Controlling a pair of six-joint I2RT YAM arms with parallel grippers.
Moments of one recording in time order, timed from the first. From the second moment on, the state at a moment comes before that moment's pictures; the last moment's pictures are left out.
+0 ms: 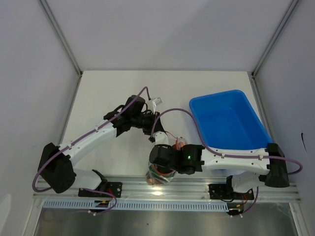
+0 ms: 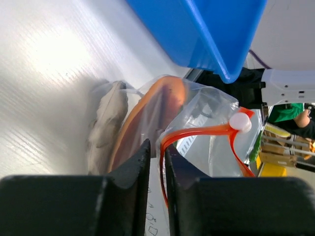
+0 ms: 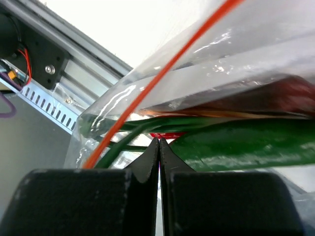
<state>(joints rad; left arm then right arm) -0.66 1.36 1.02 -0.40 0.62 -0.55 1.44 1.42 1.19 -0.76 0.30 0.81</state>
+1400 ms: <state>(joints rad) -0.66 1.16 1.01 -0.55 0.59 -0.46 1.27 1.15 1.32 -0.87 0.46 0.79</state>
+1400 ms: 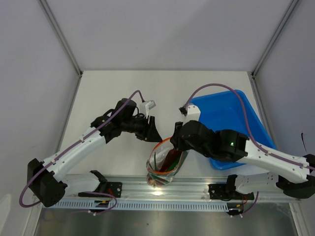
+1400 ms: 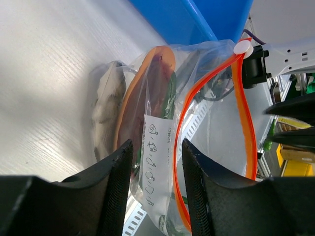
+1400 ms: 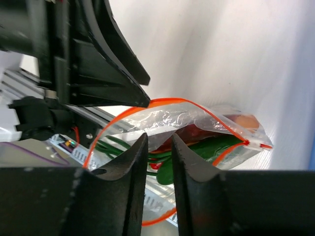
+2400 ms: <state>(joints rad) -0.75 1.11 0.98 -0.59 0.61 -0.45 1.11 1.02 1.25 -1.05 0.02 1.16</state>
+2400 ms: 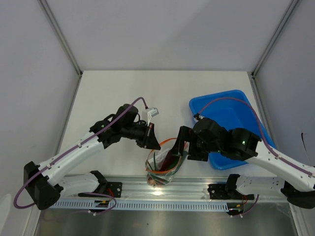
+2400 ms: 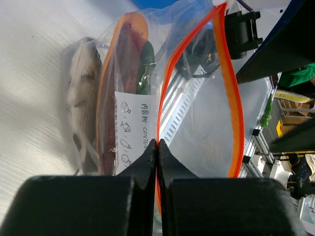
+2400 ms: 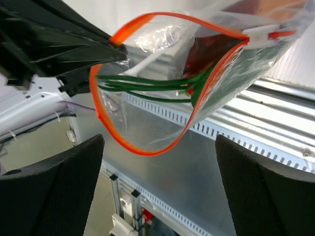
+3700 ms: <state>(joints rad) -0.77 1.01 1.24 -0.67 0.60 -0.44 1.11 1.02 1.39 -0.89 -0.02 1.05</state>
